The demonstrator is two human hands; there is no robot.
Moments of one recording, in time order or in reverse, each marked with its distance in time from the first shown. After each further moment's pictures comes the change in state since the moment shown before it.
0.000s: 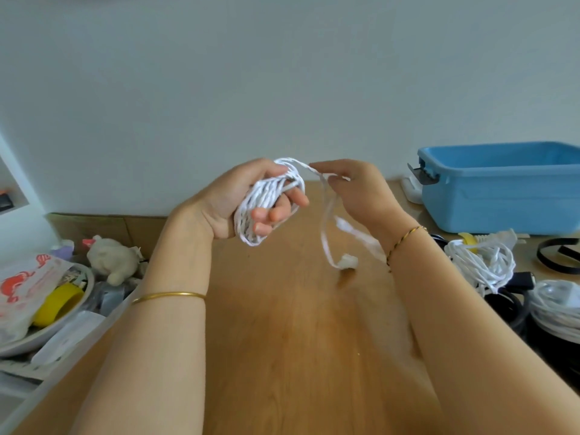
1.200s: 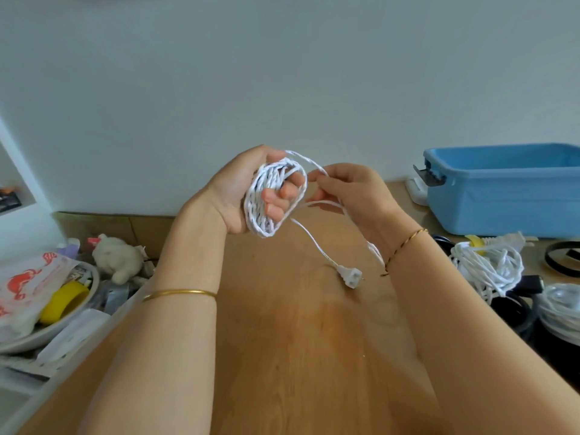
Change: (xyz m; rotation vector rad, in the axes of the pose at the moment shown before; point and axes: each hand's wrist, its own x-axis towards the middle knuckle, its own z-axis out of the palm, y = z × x) left_hand 0.007 0.008 0.000 -0.253 0.117 -0.061; right_hand -0.005 -0.008 0.010 0.508 -0.104 0.209
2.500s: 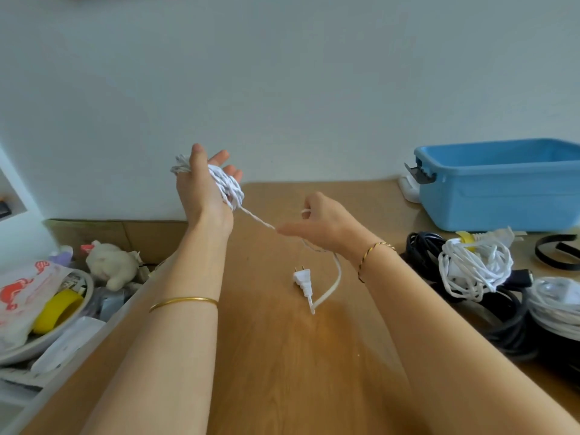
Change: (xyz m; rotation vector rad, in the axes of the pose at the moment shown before) left_hand 0.029 -0.017 -0.032 -0.343 0.778 0.695; right_hand -0.013 0.007 0.020 -0.632 -0.151 0.164
